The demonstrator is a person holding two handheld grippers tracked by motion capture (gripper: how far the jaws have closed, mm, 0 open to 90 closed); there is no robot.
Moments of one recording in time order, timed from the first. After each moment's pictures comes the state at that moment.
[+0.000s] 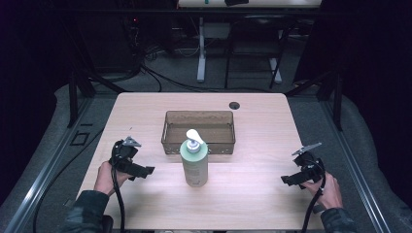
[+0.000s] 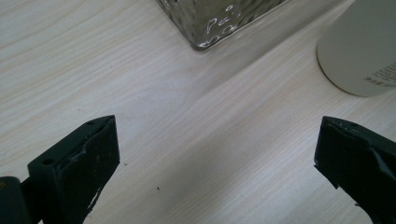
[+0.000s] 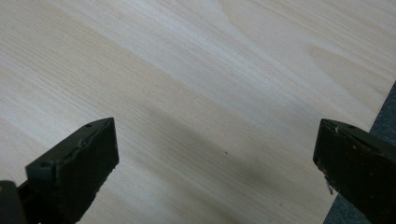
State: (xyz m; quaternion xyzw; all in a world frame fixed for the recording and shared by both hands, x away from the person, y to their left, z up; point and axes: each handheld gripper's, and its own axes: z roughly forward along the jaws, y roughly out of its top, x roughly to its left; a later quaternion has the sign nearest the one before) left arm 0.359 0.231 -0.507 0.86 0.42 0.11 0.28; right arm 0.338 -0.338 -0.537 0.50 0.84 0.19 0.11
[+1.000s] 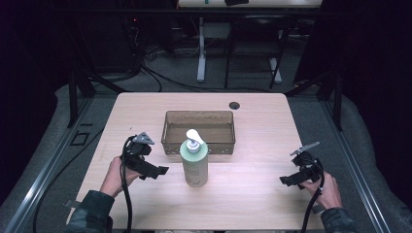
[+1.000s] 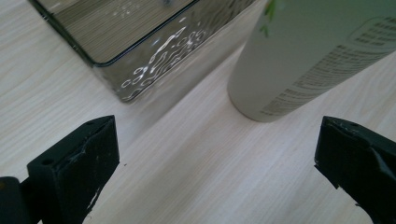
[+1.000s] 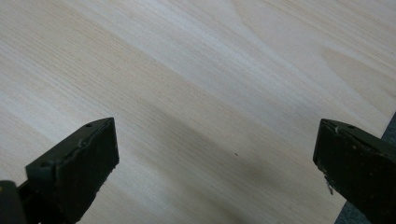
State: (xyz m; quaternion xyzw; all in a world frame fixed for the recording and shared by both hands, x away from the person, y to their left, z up) left arm 0.349 0.186 -0.470 0.88 0.35 0.07 0.32; right arm 0.339 -0.332 -0.536 0.50 0.84 0.19 0.10
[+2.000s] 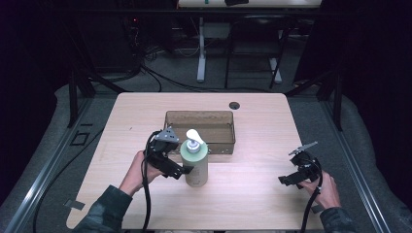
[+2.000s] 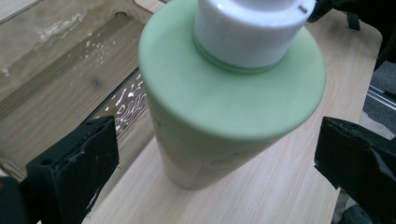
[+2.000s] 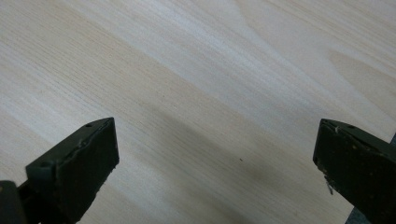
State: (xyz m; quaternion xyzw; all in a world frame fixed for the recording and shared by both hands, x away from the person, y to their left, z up) left arm 0.343 0.122 -0.442 0.88 0.26 0.06 0.39; right arm 0.341 -0.330 -0.537 0.50 0.84 0.19 0.10
